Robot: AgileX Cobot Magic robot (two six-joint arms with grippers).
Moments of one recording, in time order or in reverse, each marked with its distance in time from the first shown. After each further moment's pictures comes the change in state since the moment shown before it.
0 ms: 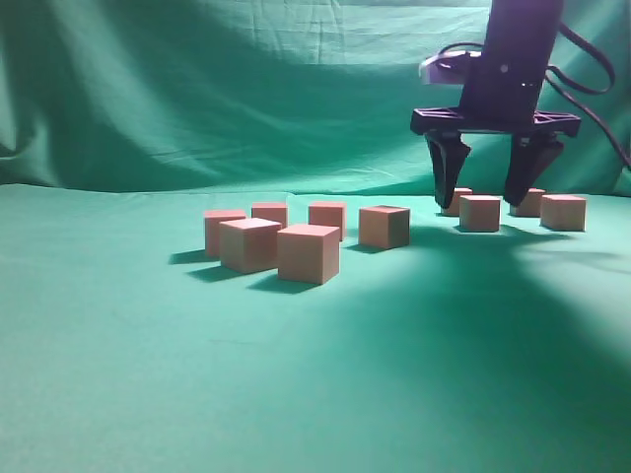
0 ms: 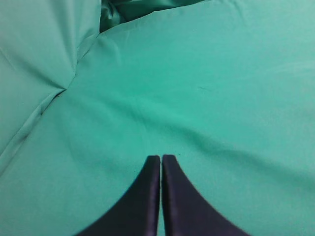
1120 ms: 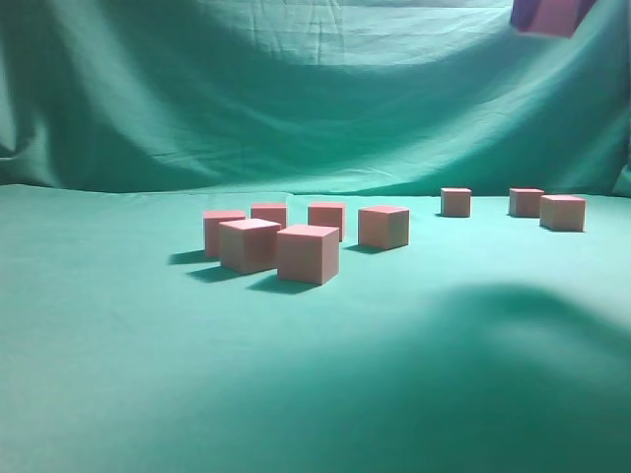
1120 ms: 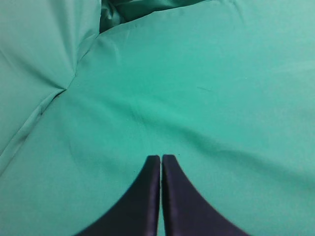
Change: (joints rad) left arm 0.000 0.000 0.000 0.000 0.000 0.000; right arm 0.000 -0.597 0.396 0.091 0.049 0.066
